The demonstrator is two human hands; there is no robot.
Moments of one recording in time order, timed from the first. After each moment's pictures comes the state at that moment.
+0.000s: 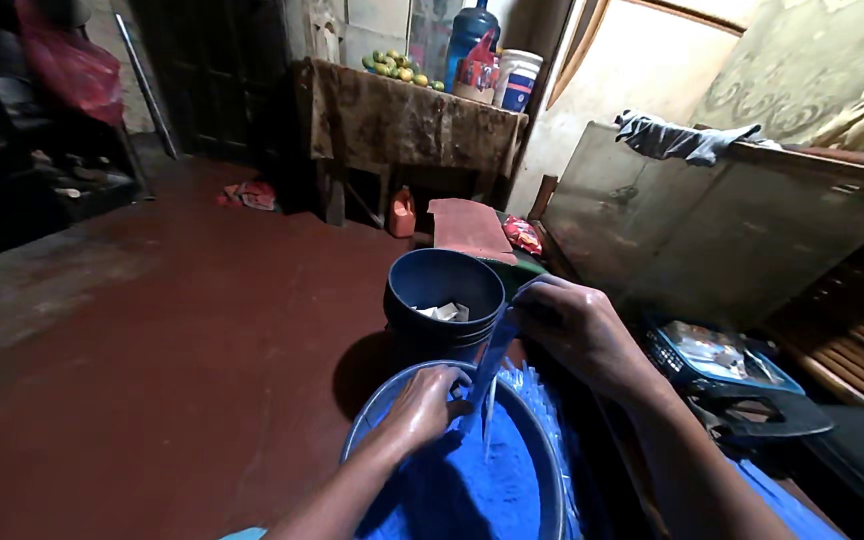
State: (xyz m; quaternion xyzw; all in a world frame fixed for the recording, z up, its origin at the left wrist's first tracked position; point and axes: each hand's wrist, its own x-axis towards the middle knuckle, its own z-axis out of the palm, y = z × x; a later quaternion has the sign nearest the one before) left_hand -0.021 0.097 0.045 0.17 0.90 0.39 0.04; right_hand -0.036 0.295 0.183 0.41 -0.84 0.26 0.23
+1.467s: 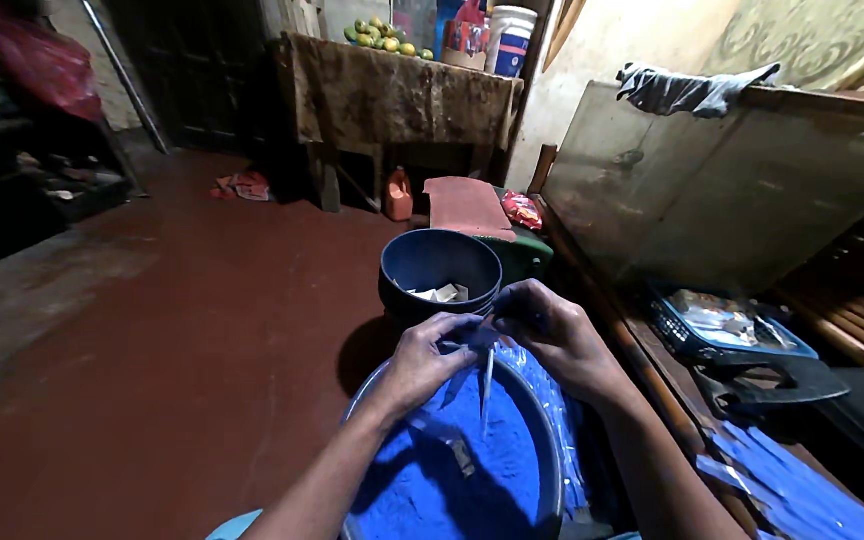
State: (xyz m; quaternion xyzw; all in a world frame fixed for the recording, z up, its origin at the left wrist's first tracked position) left_hand -0.031 0.104 0.054 0.21 0.76 0.60 -0.13; right_hand -0.043 0.310 0.128 0.38 -0.82 0.41 0.12
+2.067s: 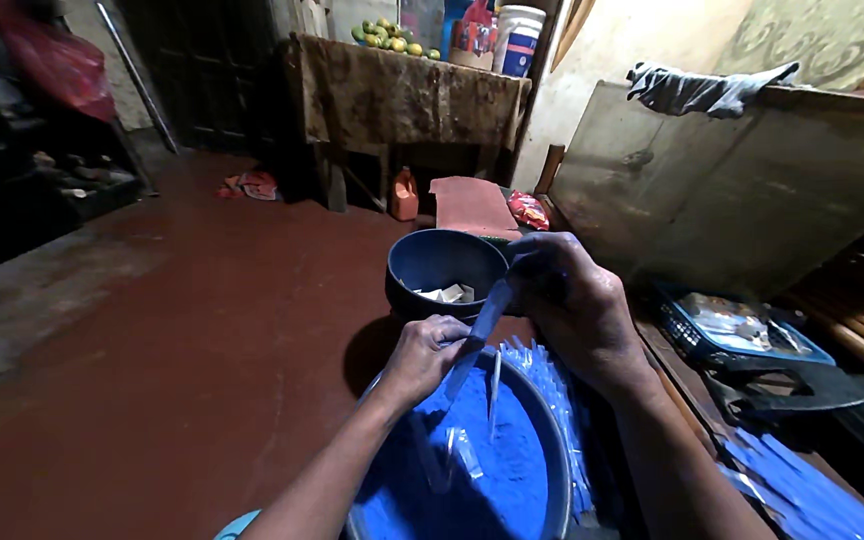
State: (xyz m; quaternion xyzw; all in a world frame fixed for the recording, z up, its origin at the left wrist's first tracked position) left_hand -0.036 0.094 0.052 0.22 0.80 0.53 -0.19; right_hand -0.035 0.283 0.167 0.43 -0.76 0.35 0.34
